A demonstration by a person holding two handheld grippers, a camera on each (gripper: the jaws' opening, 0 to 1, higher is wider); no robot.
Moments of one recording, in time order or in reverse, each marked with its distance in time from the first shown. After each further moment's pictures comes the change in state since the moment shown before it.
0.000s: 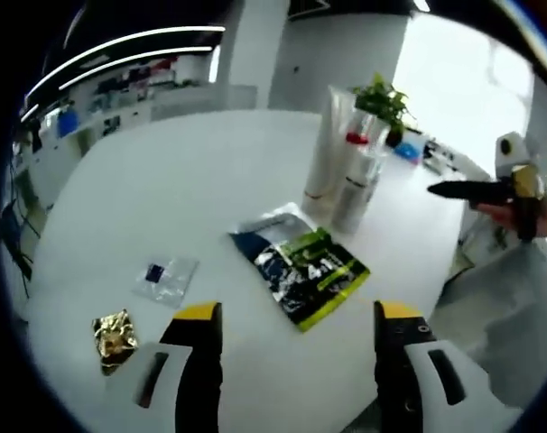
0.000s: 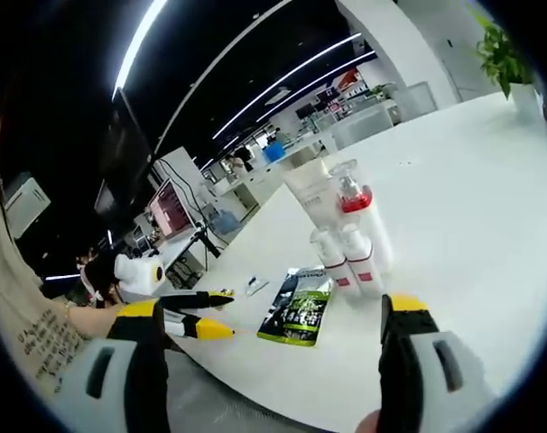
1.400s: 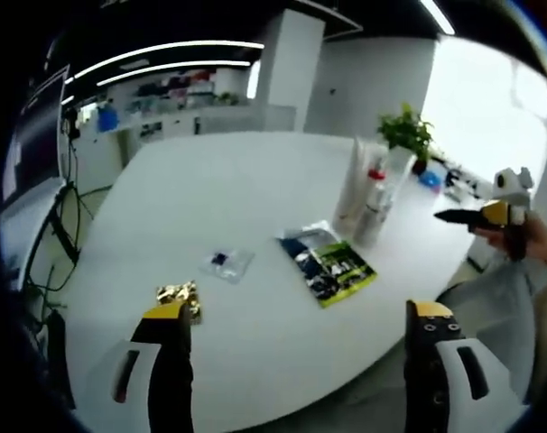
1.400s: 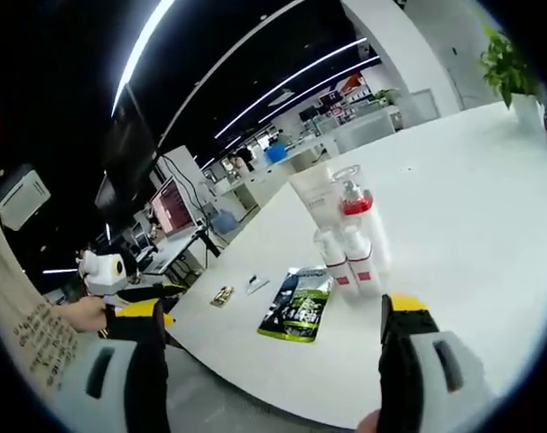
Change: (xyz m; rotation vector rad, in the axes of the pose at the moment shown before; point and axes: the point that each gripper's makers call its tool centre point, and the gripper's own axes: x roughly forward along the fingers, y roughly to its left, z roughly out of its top) left arm -0.086 0.020 0.002 -0.077 -0.096 0.150; right arm -0.010 0.004 -0.001 -0.032 -0.003 -0.009
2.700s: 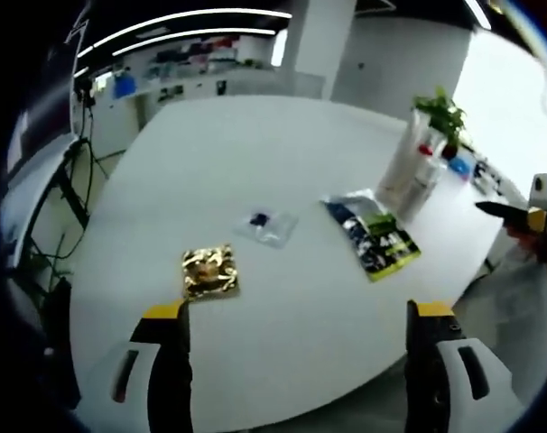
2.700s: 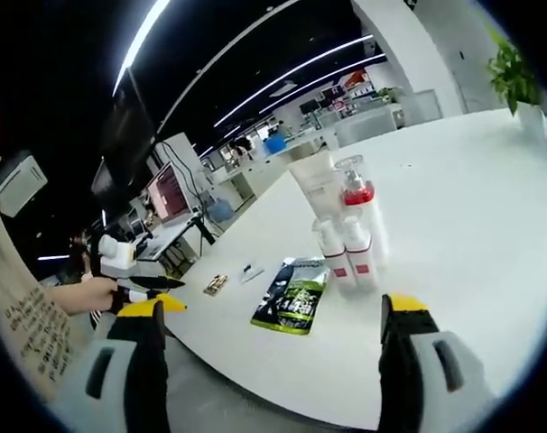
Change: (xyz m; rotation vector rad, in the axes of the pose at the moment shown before) left arm 0.020 0.061 -0.036 -0.077 0.180 0.089; right arm 0.004 -0.002 -0.012 -0.042 0.054 -0.019
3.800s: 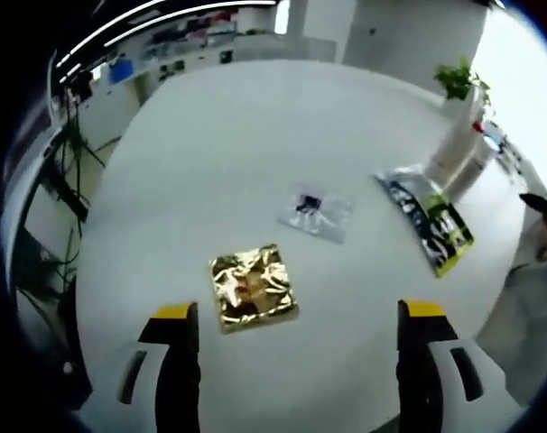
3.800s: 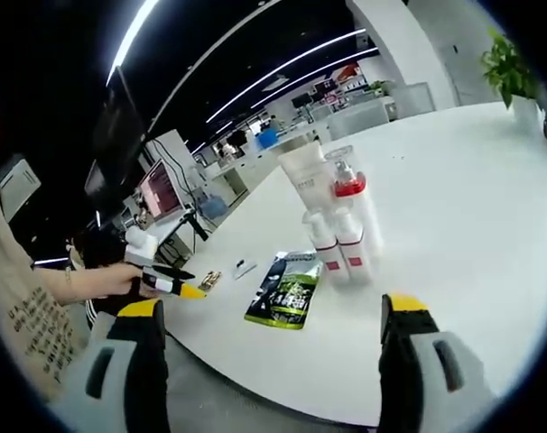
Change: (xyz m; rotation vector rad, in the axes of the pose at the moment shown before) left arm 0.044 0.044 0.004 0.028 0.155 0.063; right arm 0.002 -0.008 -0.005 0.025 0.026 -0.031
